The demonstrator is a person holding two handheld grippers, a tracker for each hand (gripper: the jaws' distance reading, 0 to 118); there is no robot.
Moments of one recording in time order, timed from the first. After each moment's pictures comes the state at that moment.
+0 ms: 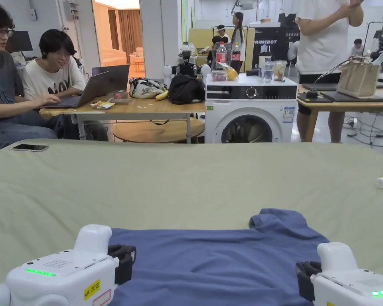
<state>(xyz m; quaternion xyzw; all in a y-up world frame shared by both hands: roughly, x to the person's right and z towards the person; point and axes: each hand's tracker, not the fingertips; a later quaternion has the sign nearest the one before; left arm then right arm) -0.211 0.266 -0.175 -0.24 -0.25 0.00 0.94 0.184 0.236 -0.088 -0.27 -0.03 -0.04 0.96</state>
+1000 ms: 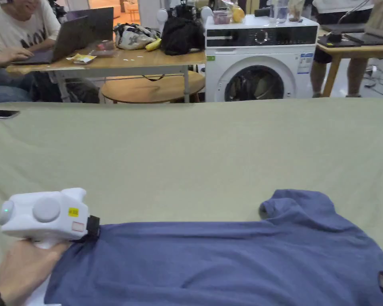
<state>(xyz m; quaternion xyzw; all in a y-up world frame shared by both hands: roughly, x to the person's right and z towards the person) -0.213 0.167 -0.469 -0.49 -0.14 -0.01 0.86 0.308 0.227 -0.148 -0.34 -0.04 -0.09 0.93</state>
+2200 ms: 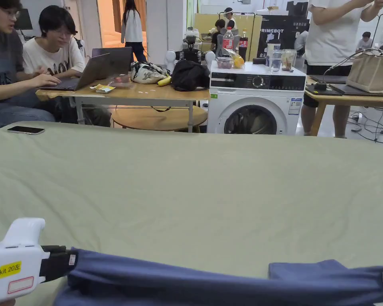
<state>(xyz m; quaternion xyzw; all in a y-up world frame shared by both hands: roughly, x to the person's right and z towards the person) -0.313 0.249 -0.220 -0.35 -0.22 0.03 0.91 0.305 0.270 -0.048 -0.35 -0.06 -0.09 0.93</state>
